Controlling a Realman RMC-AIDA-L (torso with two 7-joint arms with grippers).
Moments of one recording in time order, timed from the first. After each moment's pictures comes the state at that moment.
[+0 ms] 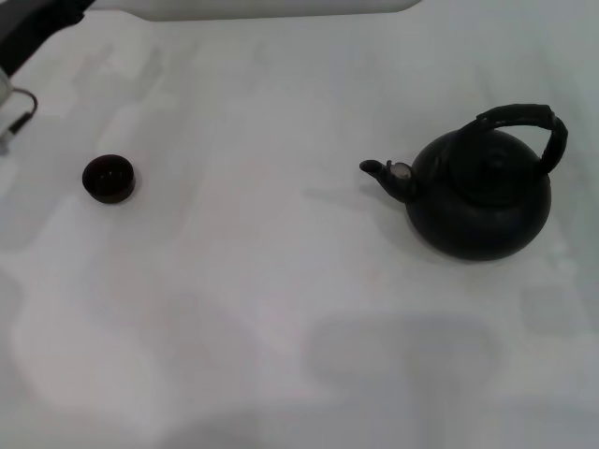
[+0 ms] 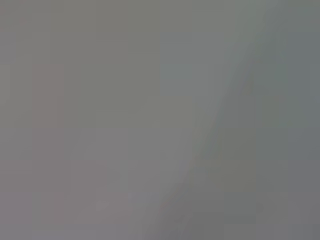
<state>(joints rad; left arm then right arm) -0.47 -1.98 1.50 0.47 -2.69 -0.76 2.04 0.19 2.03 -1.57 -0.08 0.03 -1.43 0.44</state>
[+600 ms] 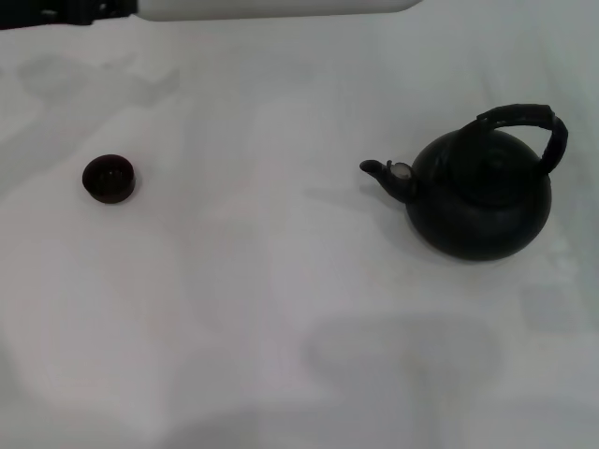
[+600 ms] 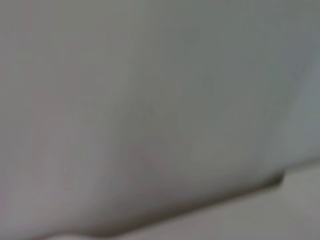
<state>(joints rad) -0.50 -1.88 1.26 0.95 -1.28 -0.90 0.94 0.19 2.03 -1.57 -0.08 0.03 -1.42 0.44</state>
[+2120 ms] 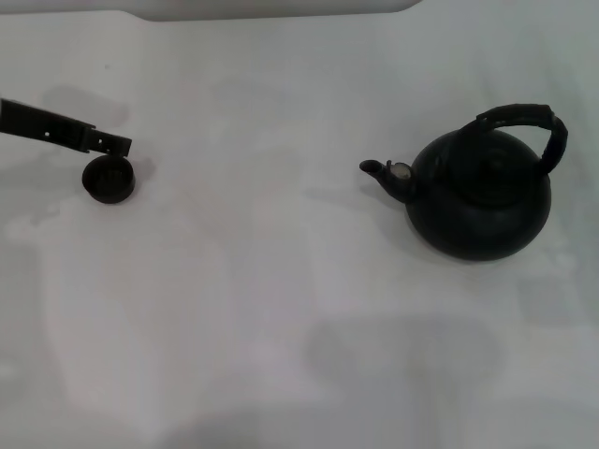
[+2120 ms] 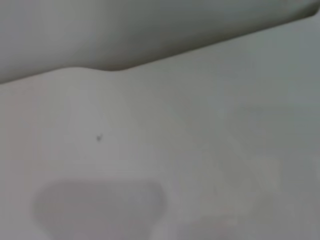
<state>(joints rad) -0.51 -2.07 1.08 1.16 -0.57 -1.26 0.70 0.20 2.03 -1.57 -0.09 0.03 -1.39 0.44</state>
